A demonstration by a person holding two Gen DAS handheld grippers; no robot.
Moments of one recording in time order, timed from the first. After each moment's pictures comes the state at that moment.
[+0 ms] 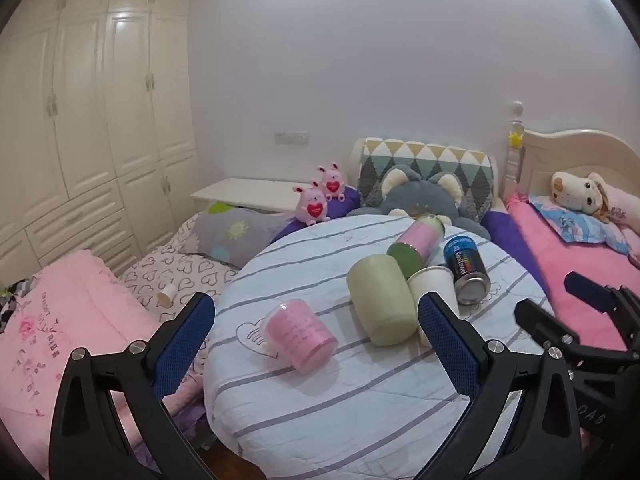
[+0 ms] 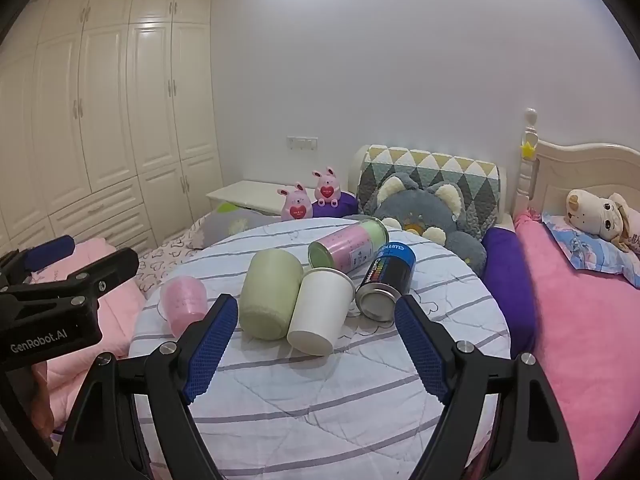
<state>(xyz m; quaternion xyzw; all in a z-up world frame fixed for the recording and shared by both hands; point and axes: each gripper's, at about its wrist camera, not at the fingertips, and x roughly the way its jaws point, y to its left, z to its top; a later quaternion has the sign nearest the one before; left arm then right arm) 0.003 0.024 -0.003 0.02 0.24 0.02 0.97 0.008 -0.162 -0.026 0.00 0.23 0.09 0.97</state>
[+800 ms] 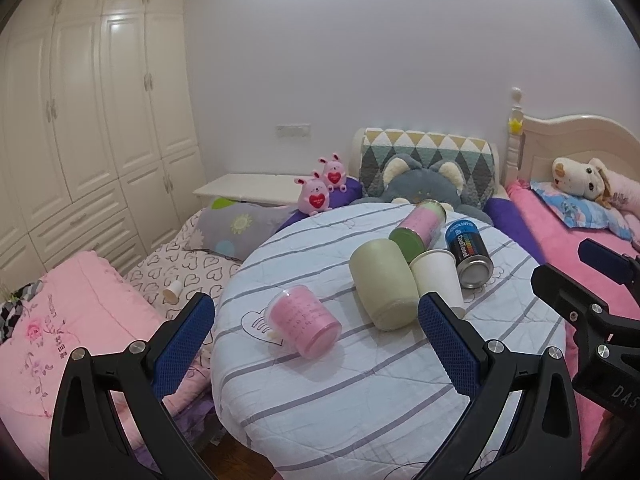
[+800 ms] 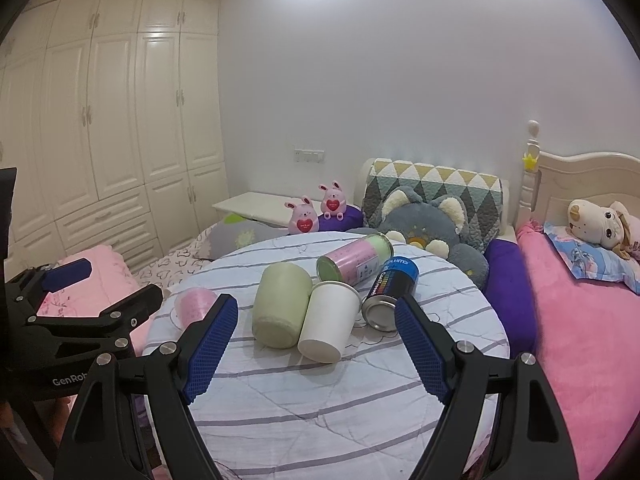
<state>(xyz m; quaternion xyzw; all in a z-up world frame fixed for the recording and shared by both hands) -0.004 0.017 -0.008 0.03 0.25 0.02 0.97 -0.005 -0.155 -0.013 0.00 0.21 0.10 0.97</state>
